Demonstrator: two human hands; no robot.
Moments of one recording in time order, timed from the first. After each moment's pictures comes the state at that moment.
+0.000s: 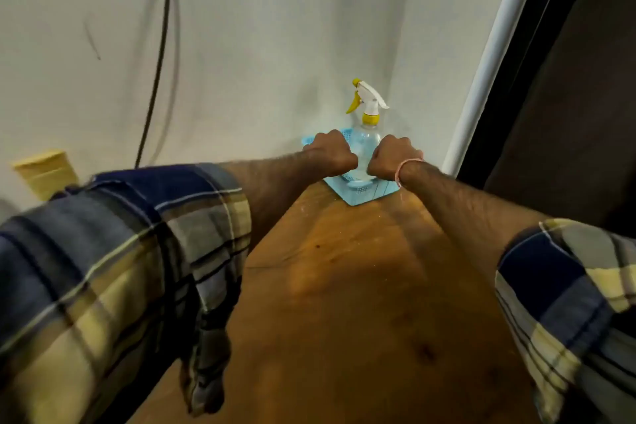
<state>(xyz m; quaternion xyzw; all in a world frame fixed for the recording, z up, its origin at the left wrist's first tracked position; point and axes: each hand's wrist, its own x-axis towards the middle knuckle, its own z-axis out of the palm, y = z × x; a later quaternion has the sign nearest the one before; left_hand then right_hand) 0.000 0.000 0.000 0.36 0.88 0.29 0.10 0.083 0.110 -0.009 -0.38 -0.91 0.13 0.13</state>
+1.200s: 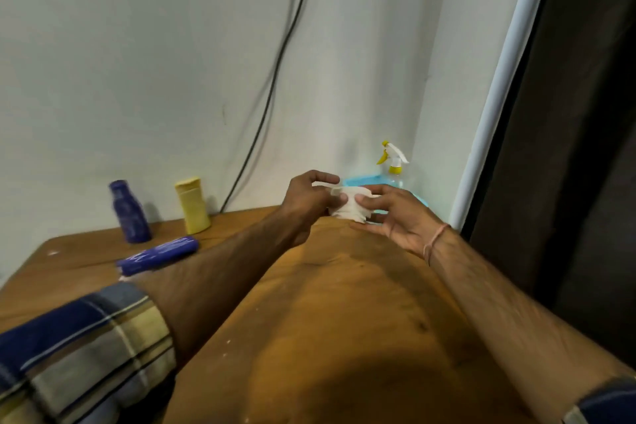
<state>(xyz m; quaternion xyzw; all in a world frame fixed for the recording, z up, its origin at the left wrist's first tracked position) 0.114 -0.209 0.069 0.21 0.63 0.73 0.18 0.216 -0.072 0.075 -0.16 -0.58 0.79 0.13</state>
